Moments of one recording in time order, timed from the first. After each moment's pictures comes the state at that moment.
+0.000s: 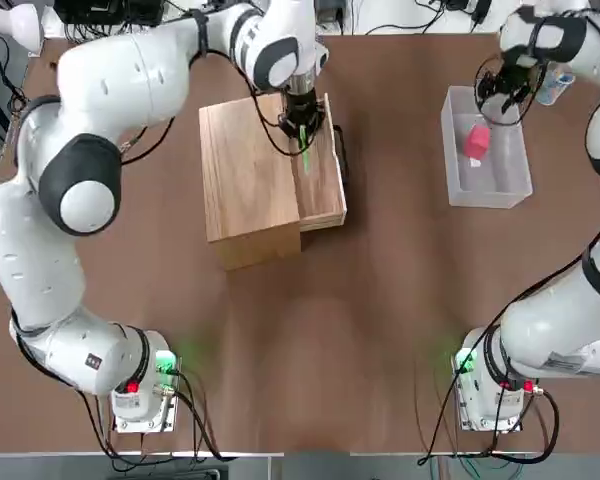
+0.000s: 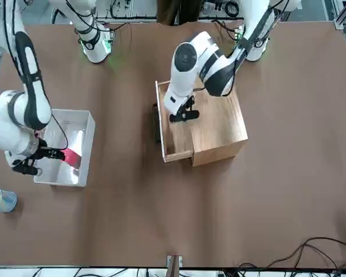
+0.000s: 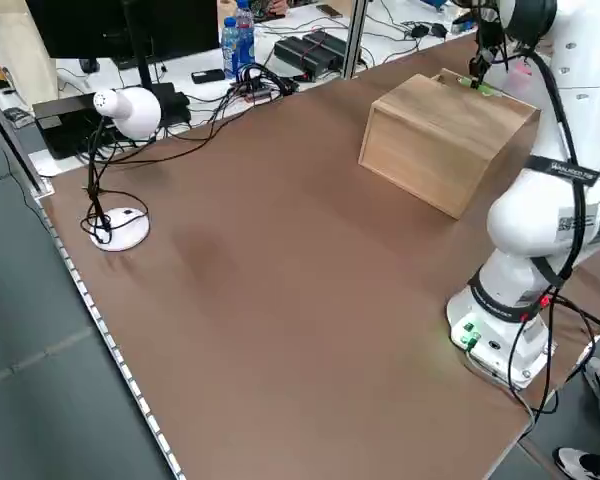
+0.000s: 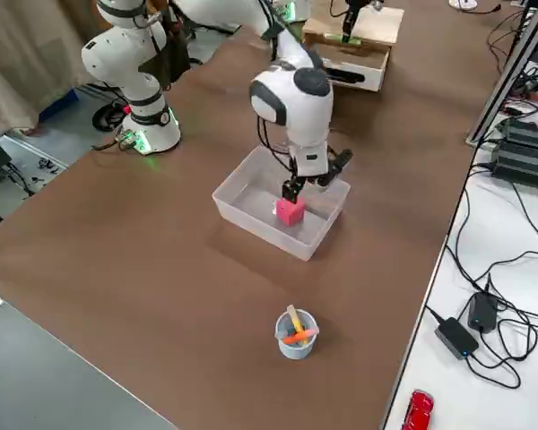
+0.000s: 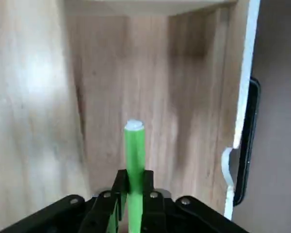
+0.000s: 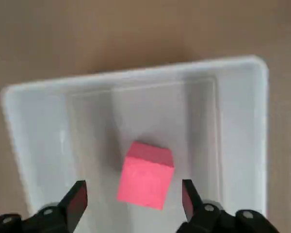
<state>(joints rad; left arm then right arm) -0.43 0.51 -0.49 -1.54 0.15 1.96 -1.06 -0.09 0.37 -0.06 -1.83 0.09 2.14 -0.02</state>
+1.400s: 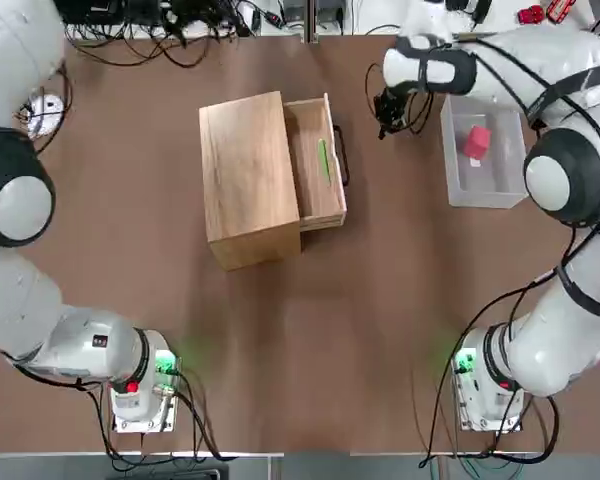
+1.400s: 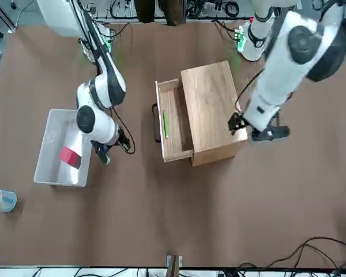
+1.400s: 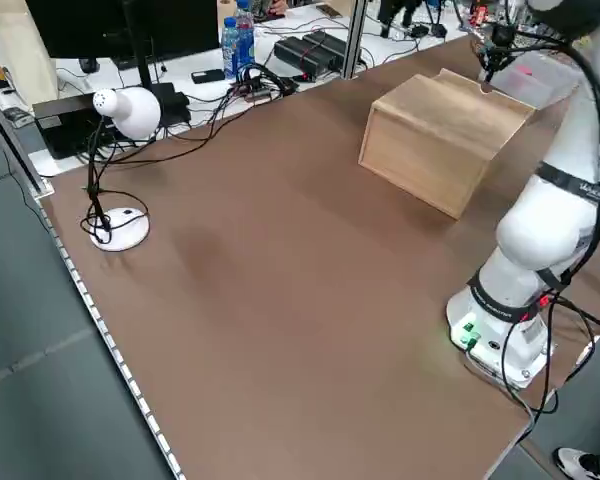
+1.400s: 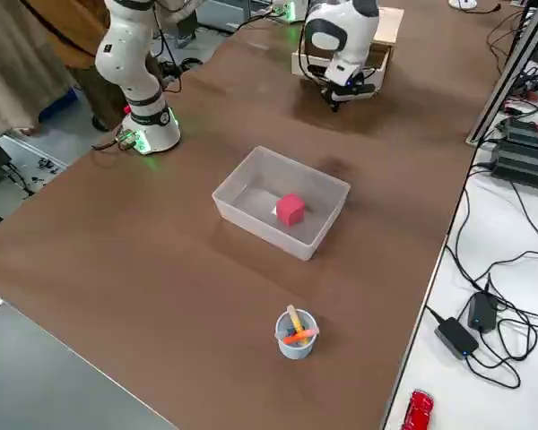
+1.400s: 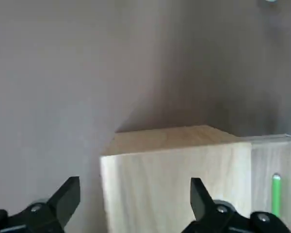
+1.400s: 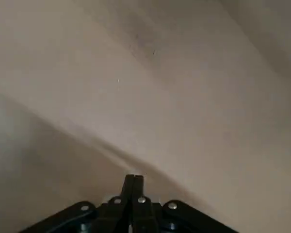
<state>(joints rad) -0.09 0.12 -0.26 -1.64 -0.03 1.85 -0.42 0.48 0.41 -0.04 -1.89 0.29 2.22 1.13</state>
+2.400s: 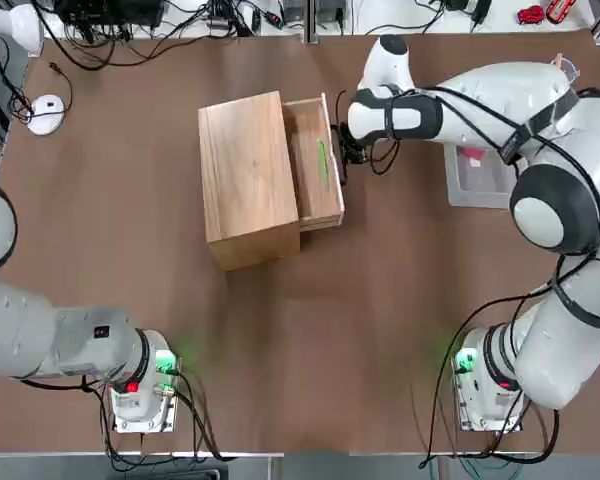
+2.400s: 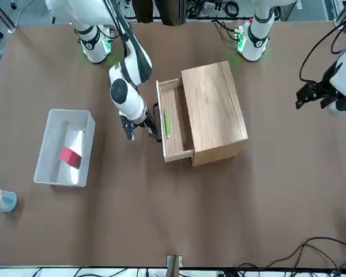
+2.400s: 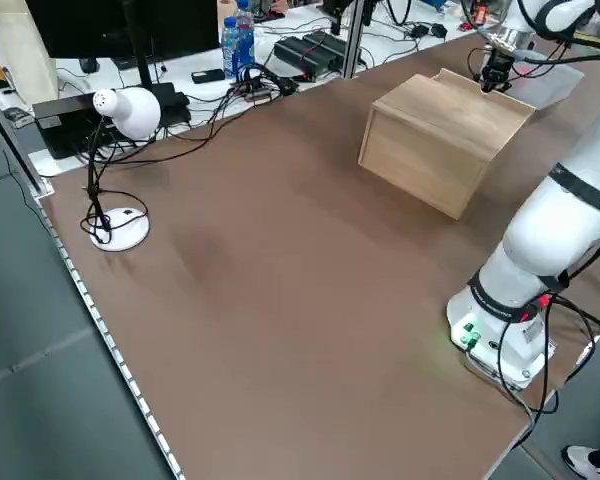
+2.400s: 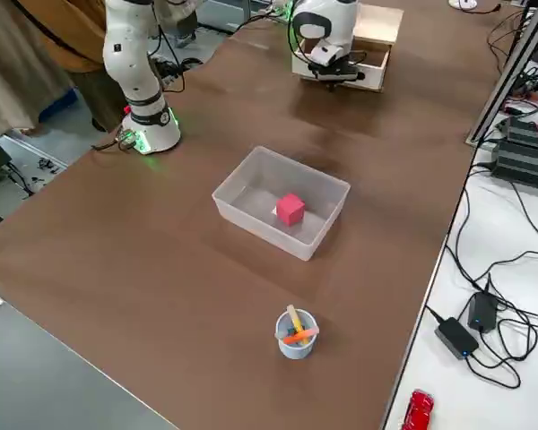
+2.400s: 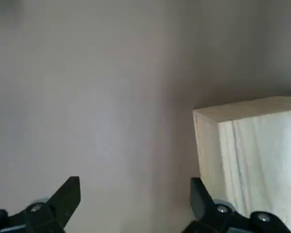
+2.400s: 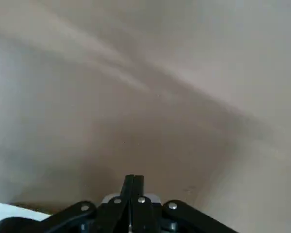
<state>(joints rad) 0.05 -0.06 -0.09 -1.71 -0.02 1.67 -0.04 0.75 0.39 -0.07 -1.98 0.39 2.42 1.49</state>
